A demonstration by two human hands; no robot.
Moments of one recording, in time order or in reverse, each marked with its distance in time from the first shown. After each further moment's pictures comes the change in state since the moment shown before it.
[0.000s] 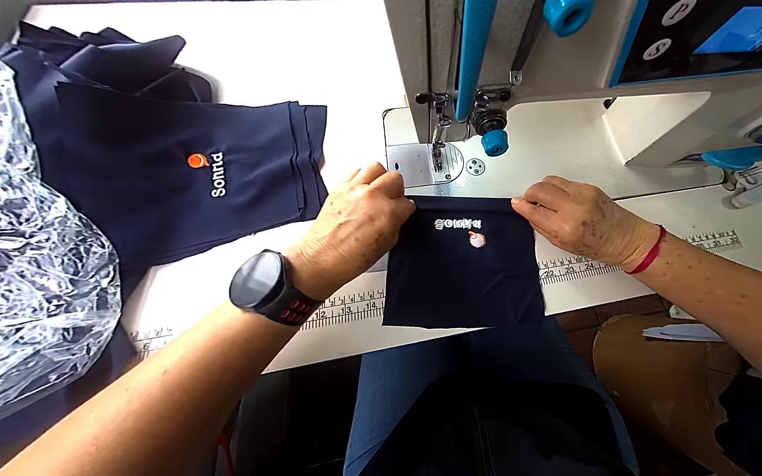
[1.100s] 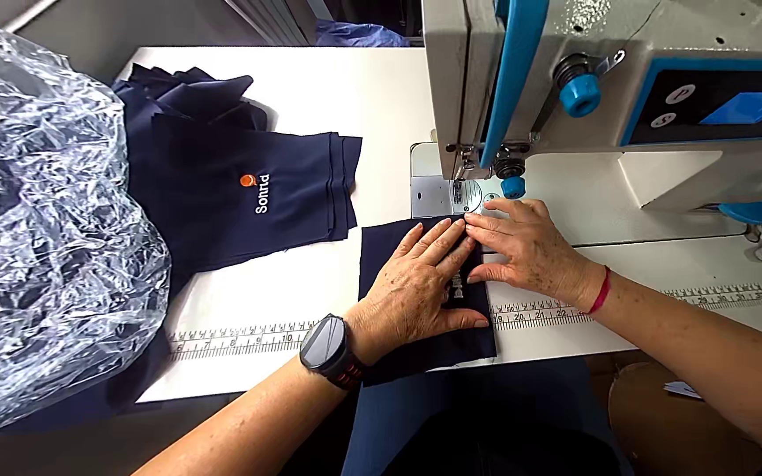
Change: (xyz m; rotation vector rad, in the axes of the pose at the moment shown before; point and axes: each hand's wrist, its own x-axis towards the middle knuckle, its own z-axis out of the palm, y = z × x) left_hand -0.018 0.045 0.042 -0.044 0.012 -0.159; right_hand 0.045 -0.024 0.040 0.158 0.008 0.225
